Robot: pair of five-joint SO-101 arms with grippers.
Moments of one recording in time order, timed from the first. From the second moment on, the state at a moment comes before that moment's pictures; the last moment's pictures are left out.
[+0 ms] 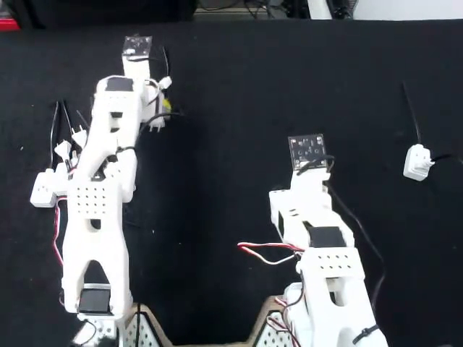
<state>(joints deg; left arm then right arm) -4.0 53.8 -46.9 67.0 -5.1 -1.8 -55.6 80.7 34.3 4.0</state>
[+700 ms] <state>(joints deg) -11.0 48.0 -52.7 94.2 -17.7 -1.8 -55.6 80.7 34.3 4.0</state>
